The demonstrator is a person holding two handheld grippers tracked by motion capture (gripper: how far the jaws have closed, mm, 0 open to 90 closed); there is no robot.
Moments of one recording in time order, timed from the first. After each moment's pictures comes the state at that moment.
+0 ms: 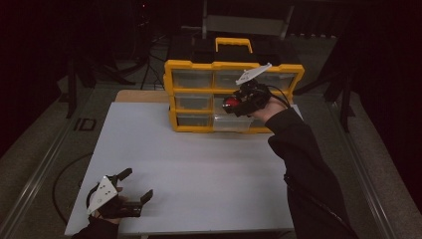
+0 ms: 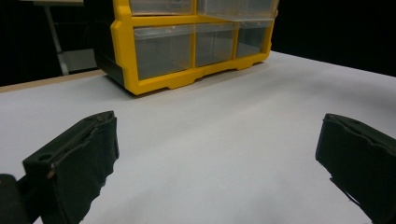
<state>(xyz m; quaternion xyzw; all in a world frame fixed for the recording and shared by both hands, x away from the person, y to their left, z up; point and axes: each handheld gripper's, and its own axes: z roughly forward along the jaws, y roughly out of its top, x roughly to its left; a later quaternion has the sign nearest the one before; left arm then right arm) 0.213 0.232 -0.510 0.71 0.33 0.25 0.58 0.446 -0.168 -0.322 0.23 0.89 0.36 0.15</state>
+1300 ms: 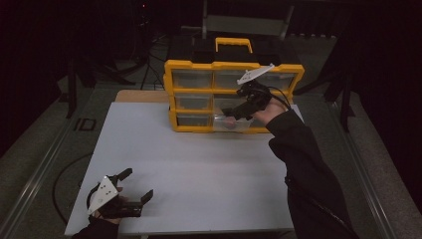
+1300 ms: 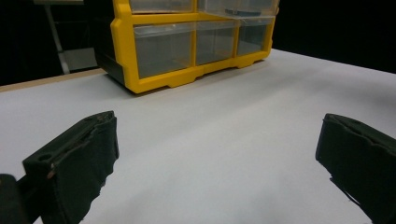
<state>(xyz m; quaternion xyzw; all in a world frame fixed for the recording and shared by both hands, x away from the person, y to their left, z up) 0.214 0.232 -0.510 0.71 0.33 0.25 0.57 0.440 -0.170 -0.321 0.25 0.88 0.39 0.13</state>
